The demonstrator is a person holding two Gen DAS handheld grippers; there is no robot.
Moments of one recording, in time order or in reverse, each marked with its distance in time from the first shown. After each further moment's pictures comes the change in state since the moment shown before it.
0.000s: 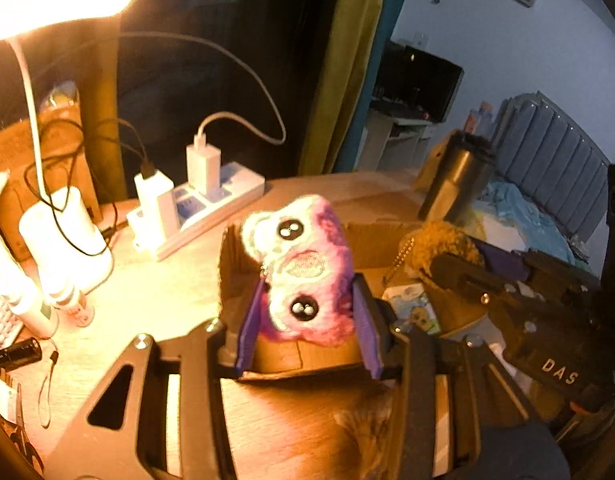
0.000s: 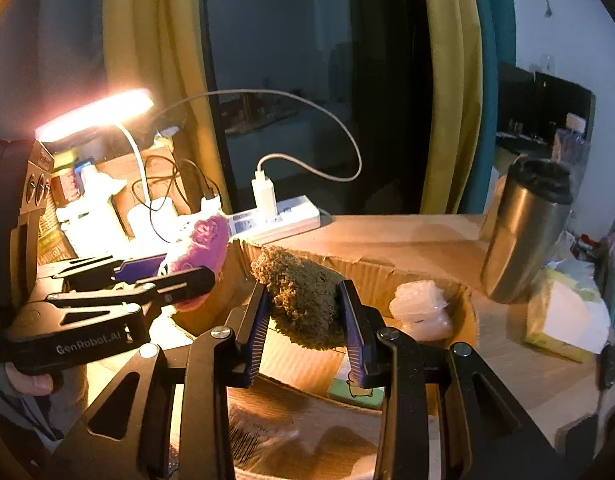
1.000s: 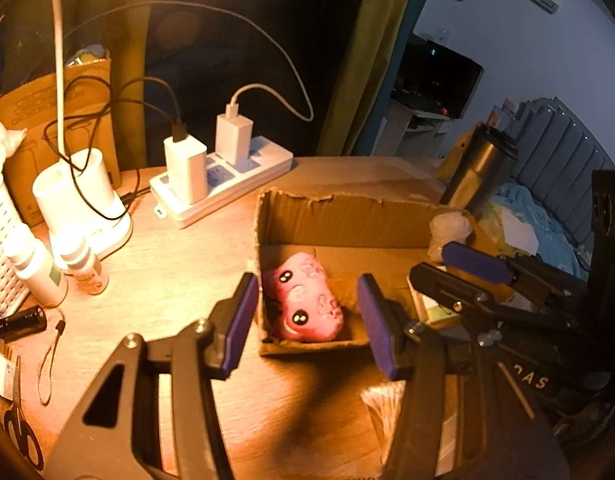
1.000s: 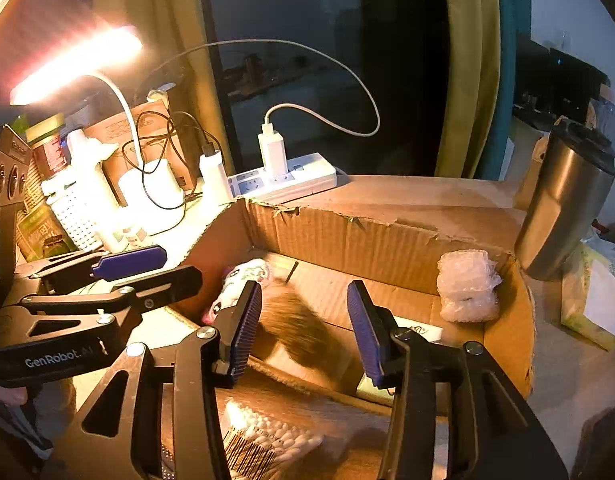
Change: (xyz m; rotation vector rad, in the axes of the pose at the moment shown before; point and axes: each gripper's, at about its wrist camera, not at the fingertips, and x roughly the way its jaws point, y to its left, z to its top) left arm -0.005 0.023 -0.016 -0.064 0.037 0.030; right arm 0.043 0.017 -0.009 0.000 0.121 0.018
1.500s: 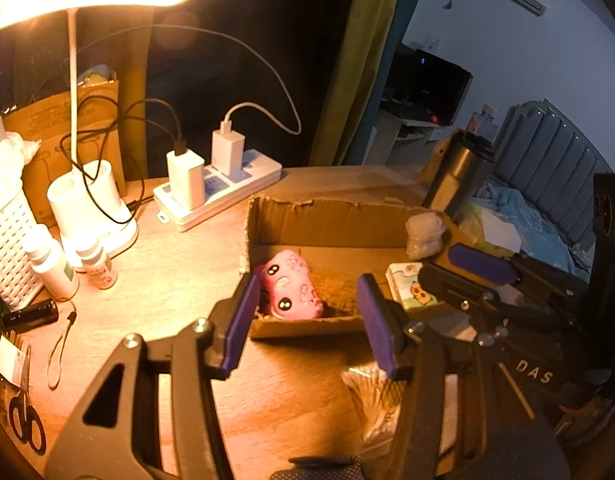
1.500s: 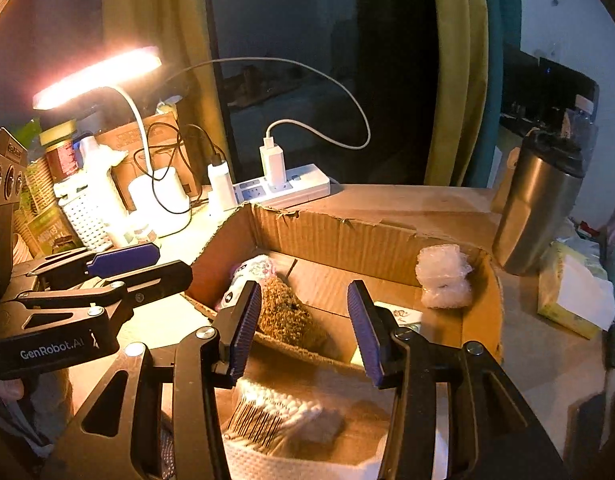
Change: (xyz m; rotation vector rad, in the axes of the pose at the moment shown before) left arm -0.033 -0.014 -0.010 0.020 -0.045 -0.013; right arm -0.036 0.006 -0.009 0.000 -0.040 -0.030
